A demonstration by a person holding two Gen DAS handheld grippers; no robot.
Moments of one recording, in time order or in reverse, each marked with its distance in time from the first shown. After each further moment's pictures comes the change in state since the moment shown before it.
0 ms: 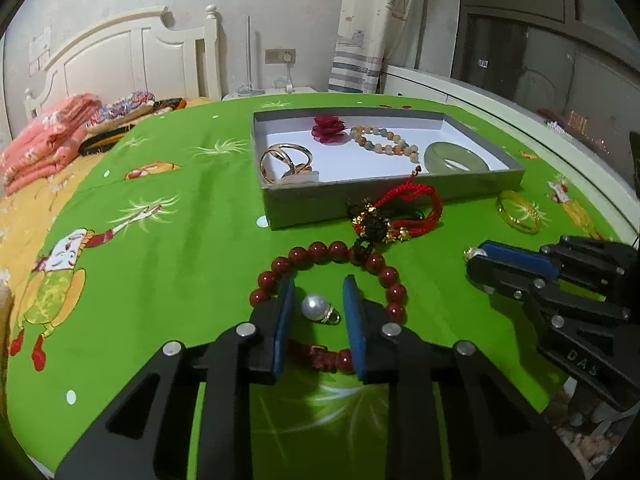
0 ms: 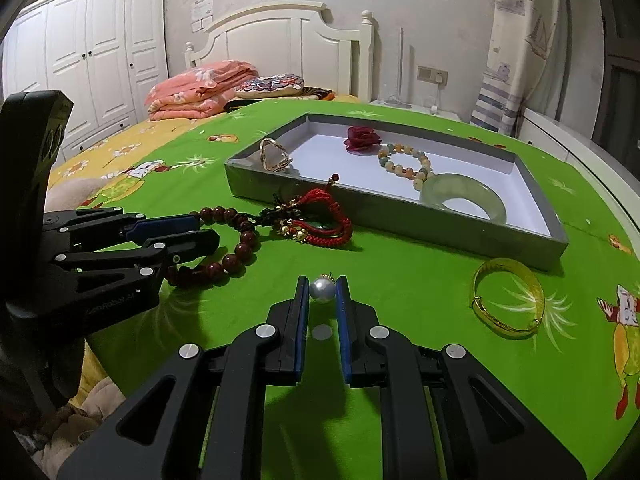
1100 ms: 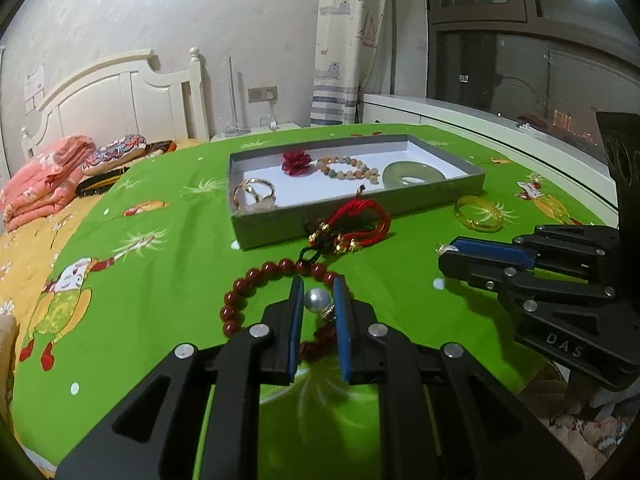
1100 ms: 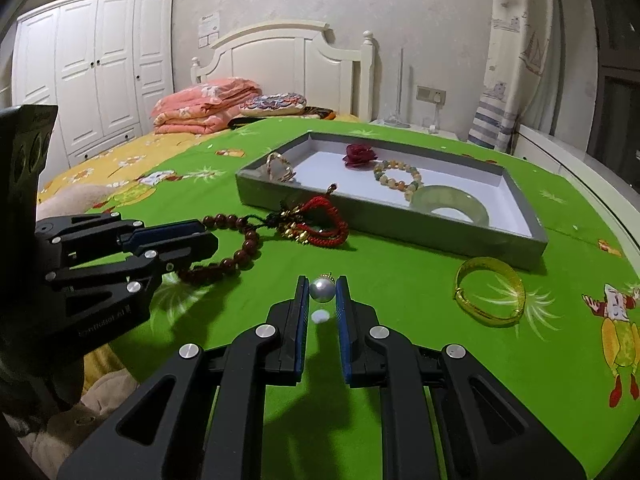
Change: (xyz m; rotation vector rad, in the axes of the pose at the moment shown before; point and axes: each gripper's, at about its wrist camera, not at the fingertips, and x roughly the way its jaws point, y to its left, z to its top) left arm -0.028 -0.032 -0.013 0.076 -0.142 -0.015; right arm -0.023 0.000 -0.012 -0.006 -0.088 -0.008
